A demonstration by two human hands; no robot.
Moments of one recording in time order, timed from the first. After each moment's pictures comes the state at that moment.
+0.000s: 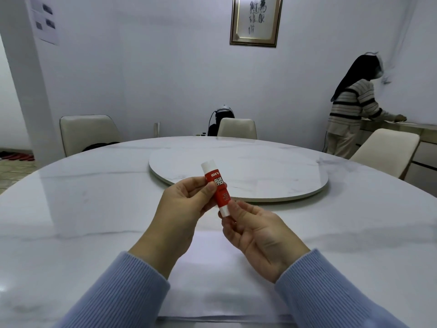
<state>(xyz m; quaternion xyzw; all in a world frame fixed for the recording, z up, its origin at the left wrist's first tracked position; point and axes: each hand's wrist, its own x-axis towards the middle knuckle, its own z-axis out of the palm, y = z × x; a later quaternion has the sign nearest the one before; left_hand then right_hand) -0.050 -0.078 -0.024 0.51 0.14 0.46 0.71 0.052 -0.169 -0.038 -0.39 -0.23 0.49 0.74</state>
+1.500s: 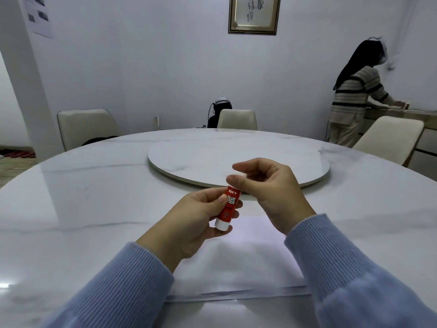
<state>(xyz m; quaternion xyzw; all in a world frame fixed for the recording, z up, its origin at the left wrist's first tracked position) -0.042 -0.076 -0.047 0.60 0.19 0.26 0.73 0.085 -0.162 -0.016 -0.56 -0.47 0.17 0.66</state>
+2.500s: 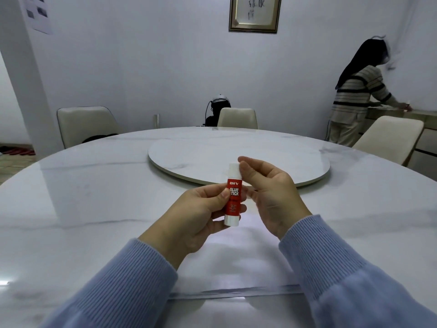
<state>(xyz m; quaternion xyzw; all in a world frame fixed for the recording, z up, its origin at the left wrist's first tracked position) -0.039 -0.076 -0.045 0.57 0.16 0.28 0.76 0.082 -0.153 -0.023 -0.47 -0.35 0.30 0.75</state>
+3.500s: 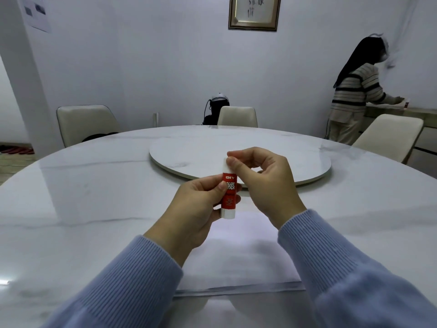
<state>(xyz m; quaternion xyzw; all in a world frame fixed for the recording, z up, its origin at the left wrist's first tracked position) -0.042 -0.075 -0.040 0.56 0.17 0.36 0.73 0.069 -0.148 -0.014 -0.56 -0.49 0.05 0.66</state>
